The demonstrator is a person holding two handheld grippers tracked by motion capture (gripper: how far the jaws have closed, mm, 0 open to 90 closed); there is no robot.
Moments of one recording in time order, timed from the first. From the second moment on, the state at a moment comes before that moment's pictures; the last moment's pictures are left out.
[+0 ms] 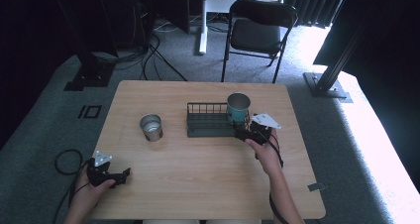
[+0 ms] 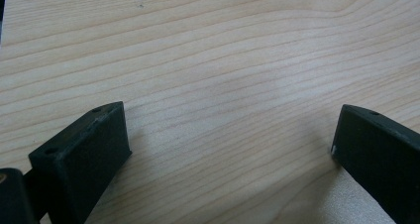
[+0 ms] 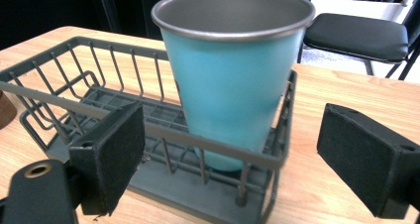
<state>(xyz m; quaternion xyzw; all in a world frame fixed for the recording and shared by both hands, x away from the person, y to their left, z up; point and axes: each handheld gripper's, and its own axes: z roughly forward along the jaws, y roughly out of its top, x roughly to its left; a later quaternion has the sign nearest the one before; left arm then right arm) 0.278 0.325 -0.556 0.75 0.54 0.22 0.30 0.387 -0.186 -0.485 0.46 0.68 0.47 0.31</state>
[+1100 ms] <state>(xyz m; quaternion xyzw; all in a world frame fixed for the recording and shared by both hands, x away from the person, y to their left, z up) 0.278 0.325 -0.556 0.75 0.54 0.22 0.30 0.348 -0.236 -0.531 0.51 0.69 0.42 0.30</state>
